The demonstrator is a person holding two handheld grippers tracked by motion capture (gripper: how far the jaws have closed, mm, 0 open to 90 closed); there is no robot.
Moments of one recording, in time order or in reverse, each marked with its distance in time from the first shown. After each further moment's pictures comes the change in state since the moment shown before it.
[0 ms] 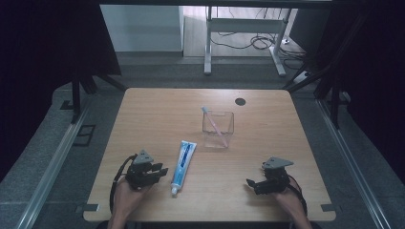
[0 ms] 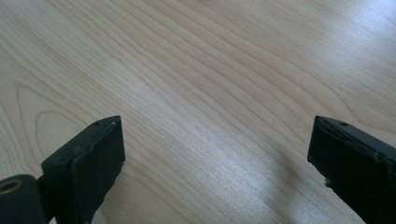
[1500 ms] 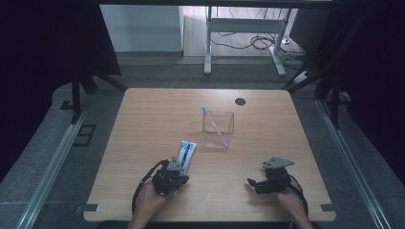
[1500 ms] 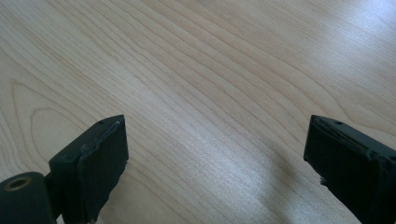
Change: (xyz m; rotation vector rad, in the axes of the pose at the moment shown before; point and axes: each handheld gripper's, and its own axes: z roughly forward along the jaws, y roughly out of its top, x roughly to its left) left arm -0.059 0.019 0.042 0.158 -0.090 0.145; right arm -0.003 -0.001 -0.002 0.000 -0.007 -0.005
